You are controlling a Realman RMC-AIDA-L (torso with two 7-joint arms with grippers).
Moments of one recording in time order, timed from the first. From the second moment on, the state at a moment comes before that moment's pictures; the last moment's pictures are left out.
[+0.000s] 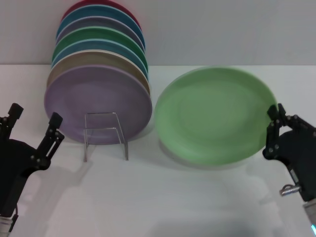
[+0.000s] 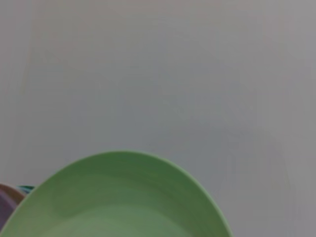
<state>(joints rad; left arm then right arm) -0.20 -2.07 -0.45 -0.30 2.21 1.64 -0.11 0.08 2.09 0.66 0.59 -2.40 -1.35 -0.27</state>
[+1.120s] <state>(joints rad) -0.22 -2.07 -0.29 -0.30 2.21 1.60 -0.04 0.09 2.09 0.21 0.84 -1.96 -1.46 -0.90</state>
